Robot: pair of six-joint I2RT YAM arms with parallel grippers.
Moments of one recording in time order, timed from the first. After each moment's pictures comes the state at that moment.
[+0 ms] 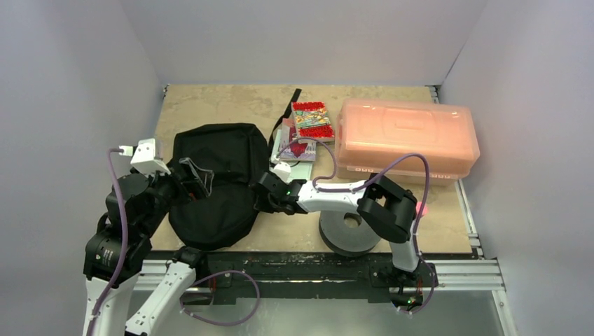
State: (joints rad) left arm -0.27 0.54 1.16 -0.95 -0.11 -0.39; right arm 1.13 1.95 1.29 -0.22 0.26 1.27
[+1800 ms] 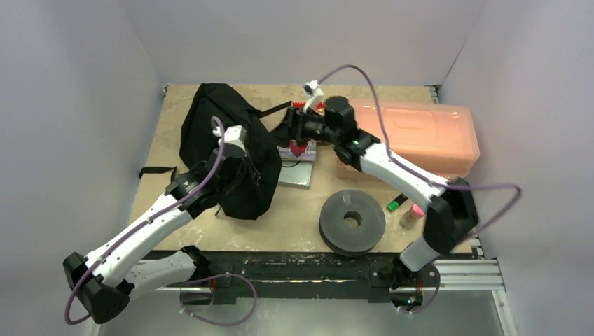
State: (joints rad) left arm -0.71 1.02 0.97 -0.64 -0.24 -0.66; right arm 0.67 1.68 1.41 0.05 -0.54 0.66
